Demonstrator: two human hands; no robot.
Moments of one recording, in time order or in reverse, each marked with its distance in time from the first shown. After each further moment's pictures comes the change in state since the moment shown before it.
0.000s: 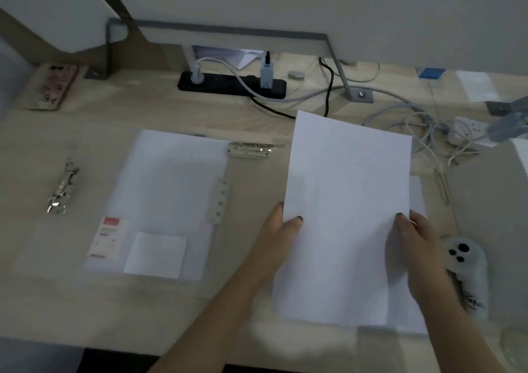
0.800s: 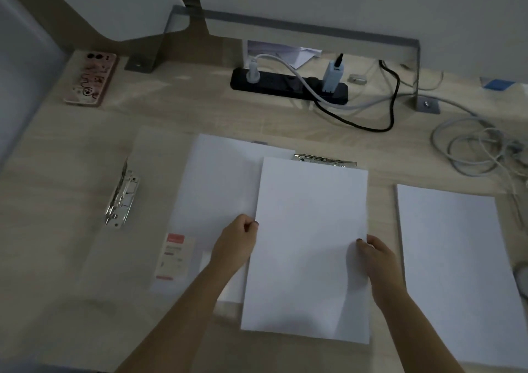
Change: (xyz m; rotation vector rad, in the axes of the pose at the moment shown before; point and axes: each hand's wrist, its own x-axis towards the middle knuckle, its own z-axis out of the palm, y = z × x) left_hand 0.034 -0.047 -0.206 0.559 0.178 -0.297; right_hand -0.041 0.025 0.176 -0.164 -0.135 0.243
